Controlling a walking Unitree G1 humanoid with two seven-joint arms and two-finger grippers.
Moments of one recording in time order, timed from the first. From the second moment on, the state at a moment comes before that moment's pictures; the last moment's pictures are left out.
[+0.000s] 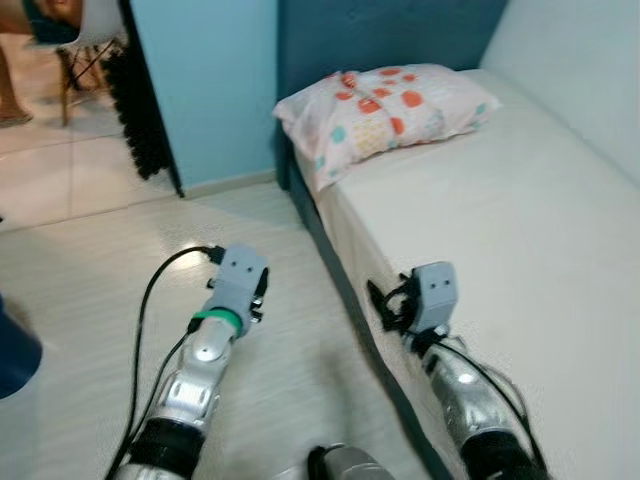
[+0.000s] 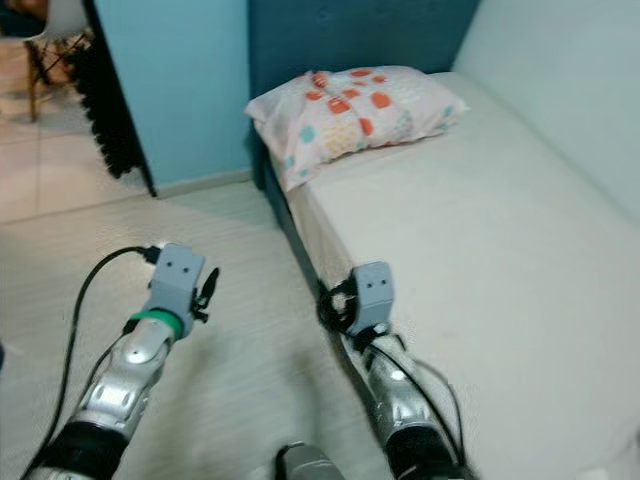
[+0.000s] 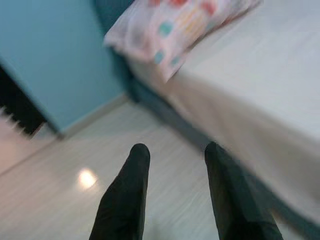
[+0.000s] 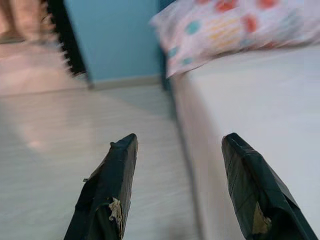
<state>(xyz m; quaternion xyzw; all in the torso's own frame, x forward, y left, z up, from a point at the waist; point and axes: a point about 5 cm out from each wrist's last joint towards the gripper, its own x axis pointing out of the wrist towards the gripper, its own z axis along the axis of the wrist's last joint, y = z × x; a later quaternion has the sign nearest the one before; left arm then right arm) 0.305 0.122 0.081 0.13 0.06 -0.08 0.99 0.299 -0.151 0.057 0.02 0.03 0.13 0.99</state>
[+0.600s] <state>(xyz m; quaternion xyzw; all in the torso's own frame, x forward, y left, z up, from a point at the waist) 0.304 0.128 0.078 0.13 0.07 -0.08 0.99 0.297 -0.151 0.055 0.03 0.03 0.10 0.99</state>
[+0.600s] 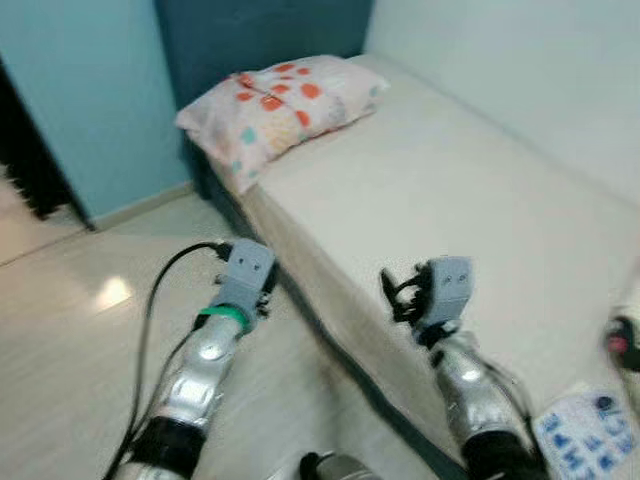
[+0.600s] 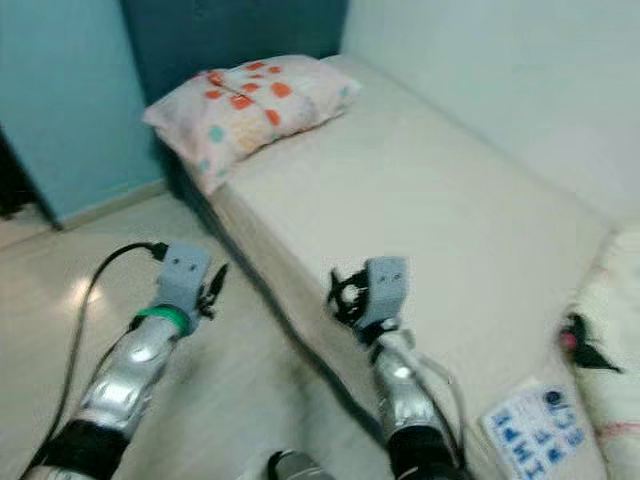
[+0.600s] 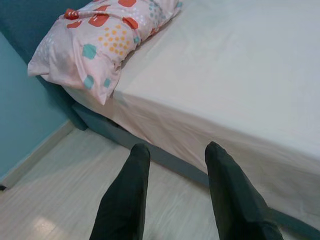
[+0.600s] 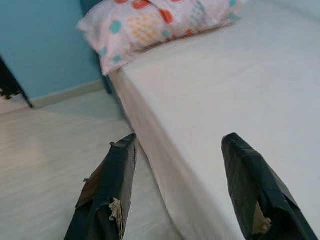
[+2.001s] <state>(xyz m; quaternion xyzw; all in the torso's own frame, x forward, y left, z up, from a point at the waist) 0.304 0.119 0.081 0.11 0.06 -0.10 0.99 0.299 -0.175 0.059 0.02 0.02 0.03 1.00</state>
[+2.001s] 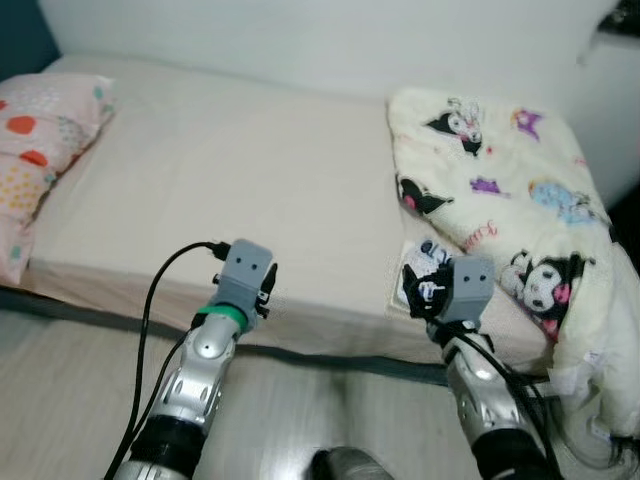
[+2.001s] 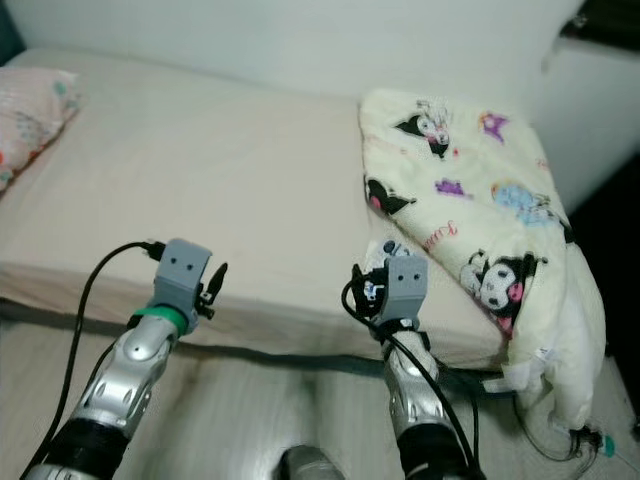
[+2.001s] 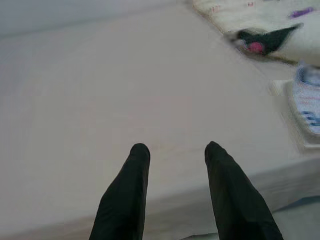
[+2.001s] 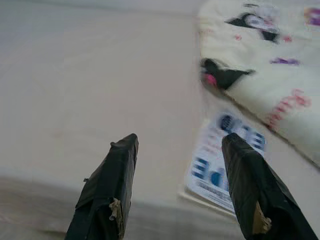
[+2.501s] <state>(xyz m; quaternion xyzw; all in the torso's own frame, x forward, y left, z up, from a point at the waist) 0.303 0.103 0.093 0.09 0.03 -0.14 0.99 0.300 -0.177 0.060 0.01 0.02 0.03 1.00</state>
